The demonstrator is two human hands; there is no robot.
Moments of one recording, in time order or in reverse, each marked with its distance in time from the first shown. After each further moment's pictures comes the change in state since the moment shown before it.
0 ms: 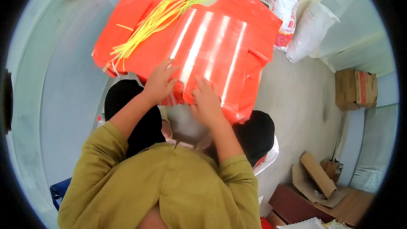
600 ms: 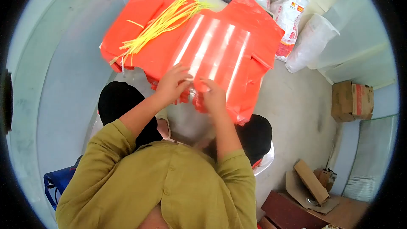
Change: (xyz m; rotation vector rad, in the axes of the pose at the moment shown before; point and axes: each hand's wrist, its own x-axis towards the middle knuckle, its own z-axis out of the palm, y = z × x) left_hand -0.009 0.021 0.011 -0.204 0.106 -0.053; right_hand 0.023 0.013 0.011 0.604 0.169 0.440
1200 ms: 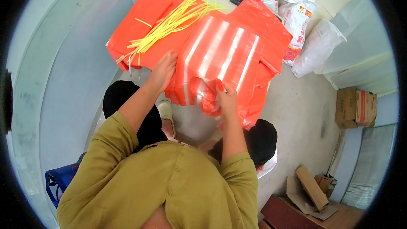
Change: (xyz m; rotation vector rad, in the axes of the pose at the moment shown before) left_hand 0.025 -0.025 -0.035 -1.247 0.218 -0.483; right_hand 0.004 0.008 -0.012 0.660 0.026 0.344
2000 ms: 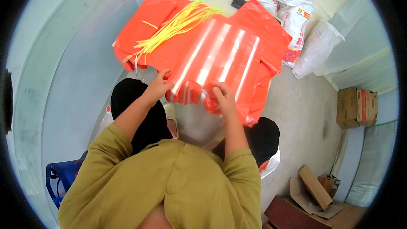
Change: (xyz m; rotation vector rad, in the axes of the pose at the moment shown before) left_hand -0.060 0.009 -0.041 0.792 0.076 -0.156; right_hand -0.017 0.001 0.009 -0.168 -0.193 -0.159
